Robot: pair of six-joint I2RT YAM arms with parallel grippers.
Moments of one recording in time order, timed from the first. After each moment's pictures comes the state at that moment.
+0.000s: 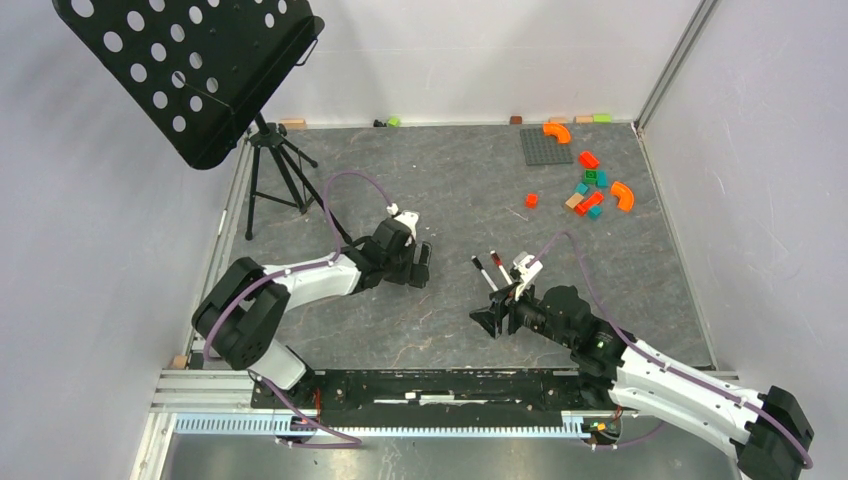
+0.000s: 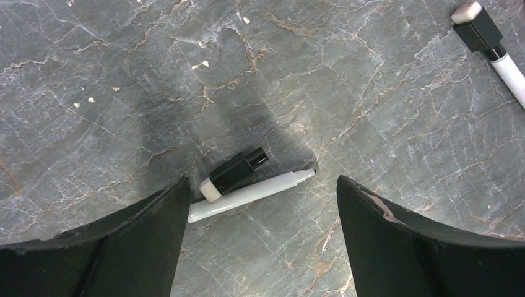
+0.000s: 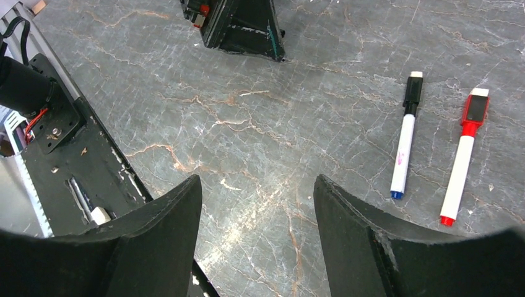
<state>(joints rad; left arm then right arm) -0.69 1.53 0.75 -0.07 -0.07 -0.36 0.90 0.61 0.22 0.08 -0.03 0.31</state>
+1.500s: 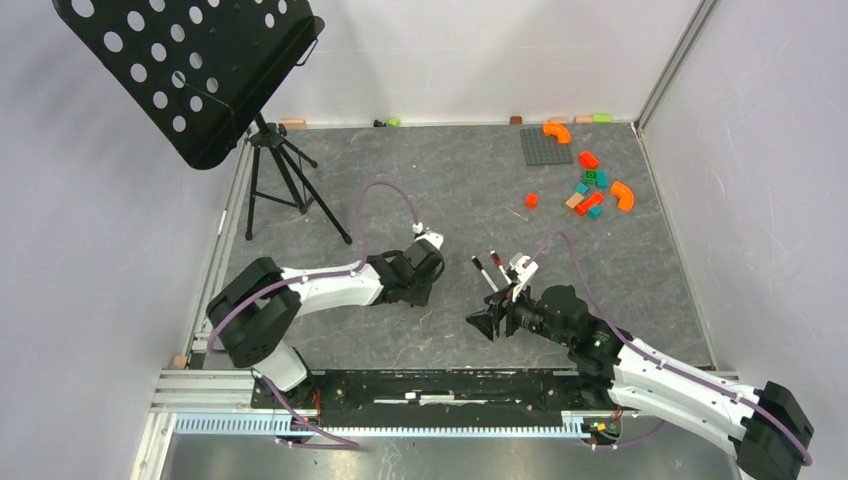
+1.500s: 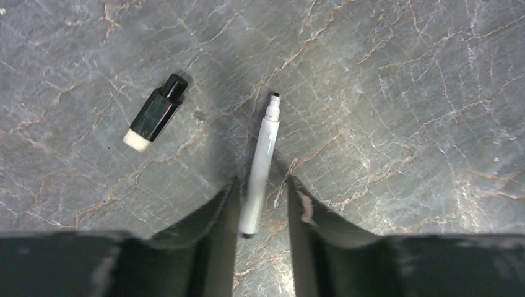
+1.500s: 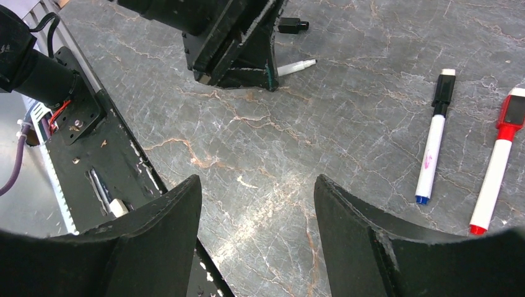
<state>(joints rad) -0.89 1.57 0.81 -0.26 -0.18 -0.46 0.90 0.64 0.21 0.12 -0.09 0.34</state>
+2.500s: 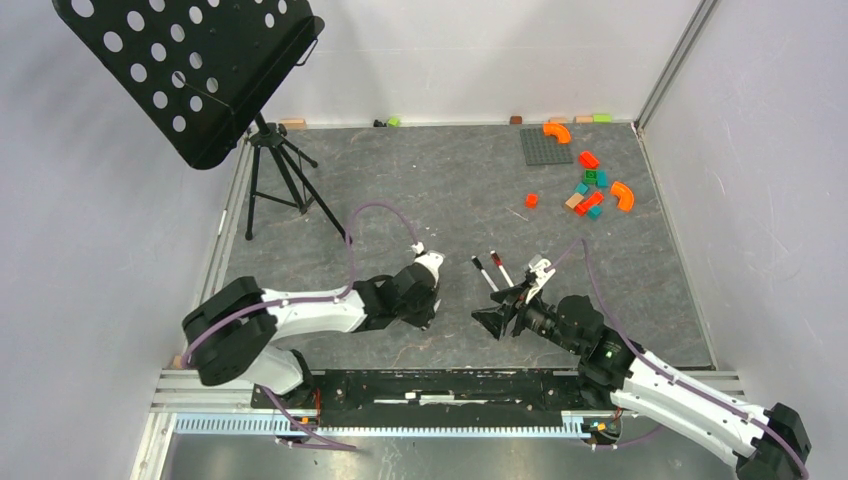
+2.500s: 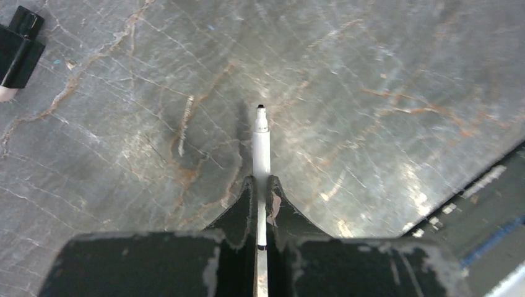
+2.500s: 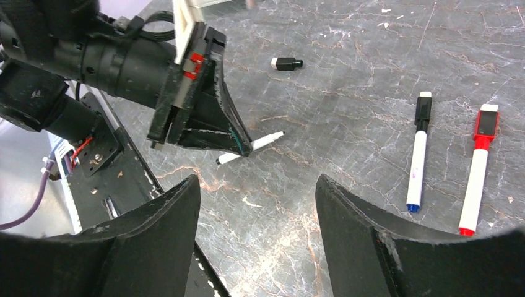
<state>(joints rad) -1.02 1.44 0.63 -0.07 -0.12 -0.53 0.90 0.46 0.15 0.13 -0.03 0.39</state>
